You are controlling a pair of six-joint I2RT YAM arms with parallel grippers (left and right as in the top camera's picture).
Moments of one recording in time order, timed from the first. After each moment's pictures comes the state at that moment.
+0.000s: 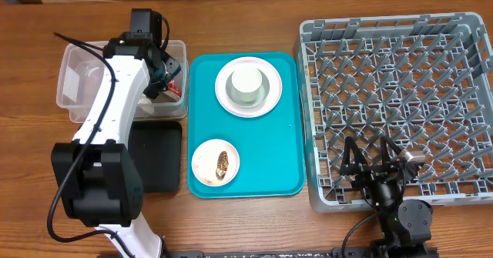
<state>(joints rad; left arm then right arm) -0.04 1.90 1.59 -0.92 -0.08 -0.89 0.15 0.01 0.02 -0.04 -0.03 0.41</state>
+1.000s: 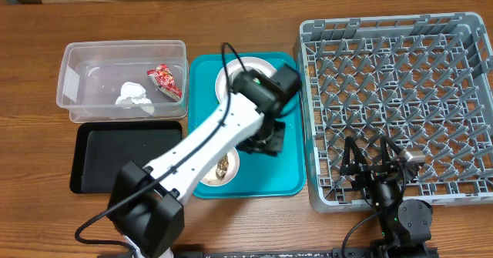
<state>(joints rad) -0.74 1.86 1.64 -1.37 0.07 -0.55 0.15 0.01 0.02 -0.04 -0.03 0.41</state>
